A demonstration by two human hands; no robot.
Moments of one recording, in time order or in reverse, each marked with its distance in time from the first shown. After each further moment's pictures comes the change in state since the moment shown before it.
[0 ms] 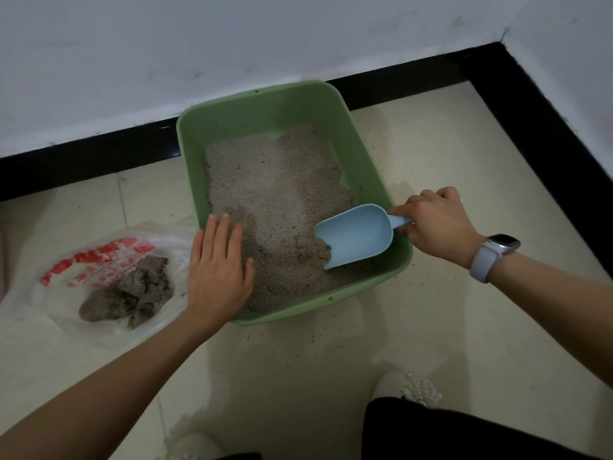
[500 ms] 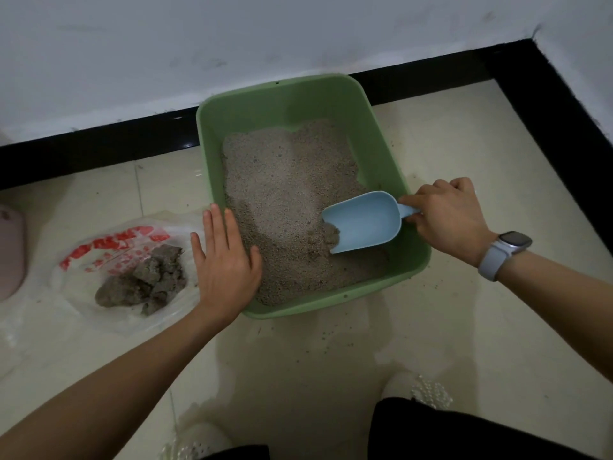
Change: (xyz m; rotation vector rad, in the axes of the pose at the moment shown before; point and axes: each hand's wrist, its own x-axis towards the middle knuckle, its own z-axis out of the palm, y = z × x) left_hand -0.003 -0.002 0.002 -0.122 -0.012 -0.223; right_hand 0.013 -0.011 0.001 -0.039 0.115 -0.009
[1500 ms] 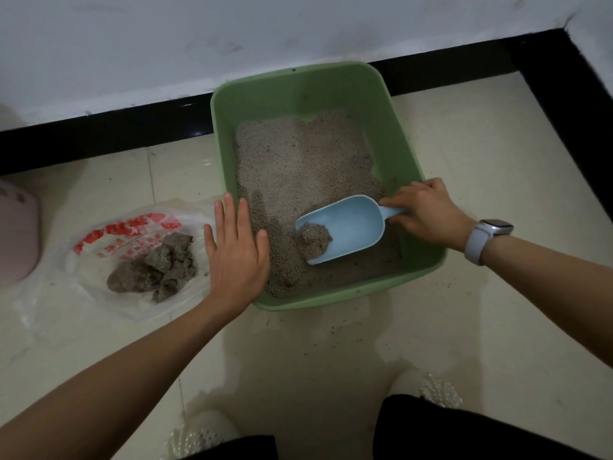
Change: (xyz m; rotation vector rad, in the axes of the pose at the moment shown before) left_hand -0.001 0.001 -0.003 -0.181 -0.001 -0.059; right_hand 0.024 -0.024 0.015 0.301 -0.132 -0.168
